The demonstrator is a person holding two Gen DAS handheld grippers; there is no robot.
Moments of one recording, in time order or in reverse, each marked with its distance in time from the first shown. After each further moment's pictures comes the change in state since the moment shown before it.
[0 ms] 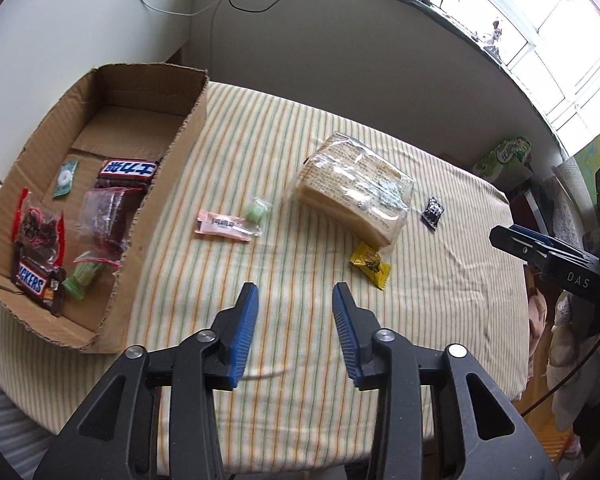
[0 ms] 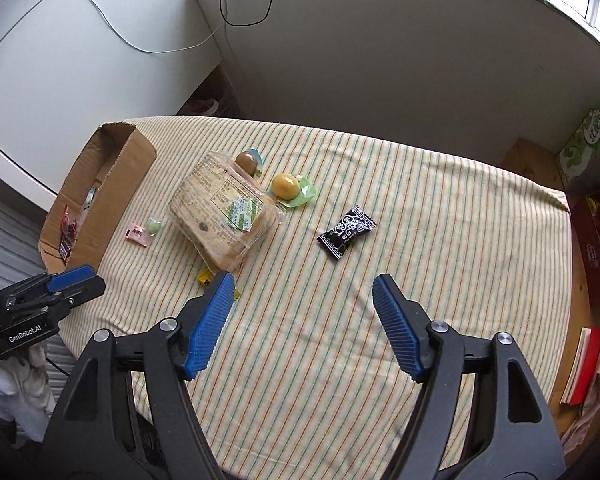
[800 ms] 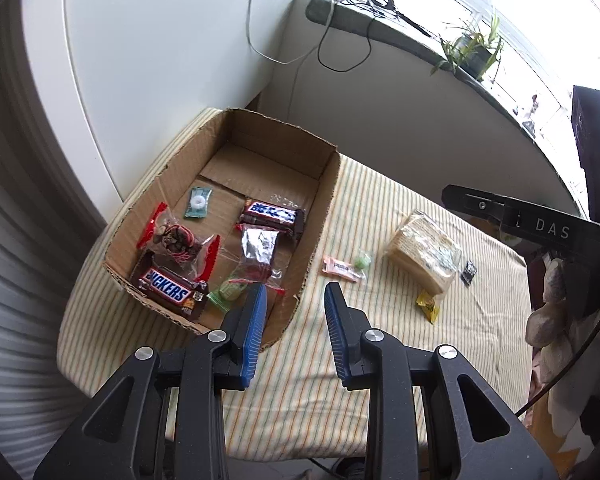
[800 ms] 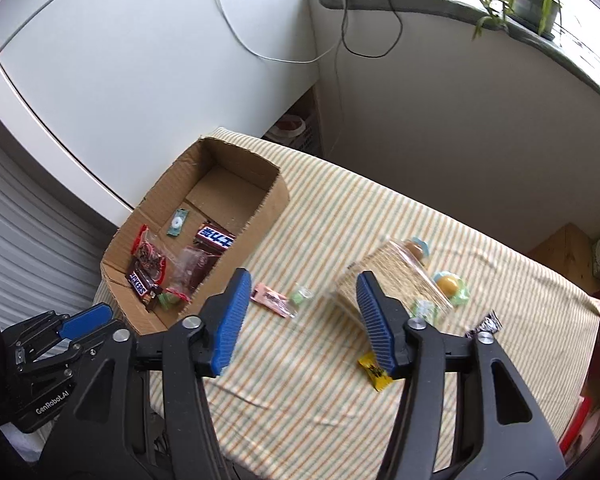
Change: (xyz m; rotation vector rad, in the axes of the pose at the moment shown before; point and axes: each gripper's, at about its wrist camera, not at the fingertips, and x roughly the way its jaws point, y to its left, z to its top) left arm -0.088 0.091 0.000 -0.131 -0.143 0.097; right arm -0.004 0.170 0.054 -0.181 -0.039 0.047
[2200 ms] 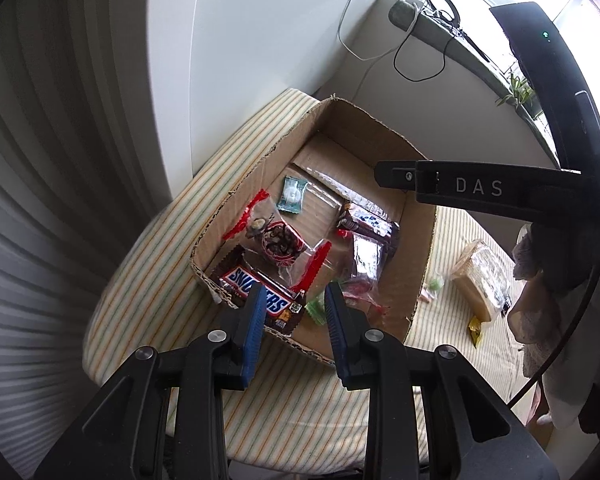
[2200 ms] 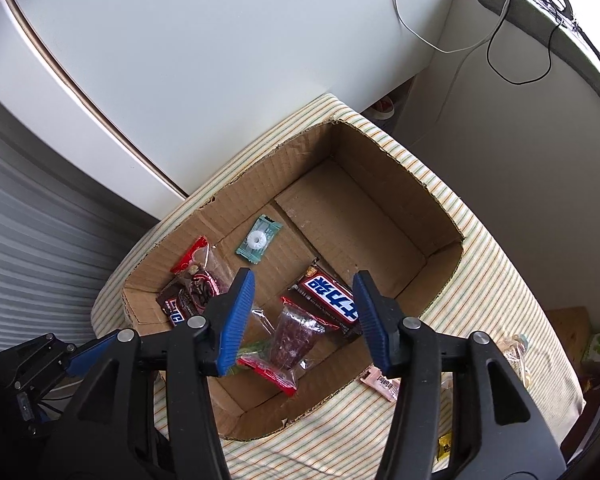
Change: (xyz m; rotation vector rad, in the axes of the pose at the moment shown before) left arm 0.019 0.098 0.010 -0.184 0.034 0.041; right arm 0.119 0.161 0.055 -0.297 0.193 0.023
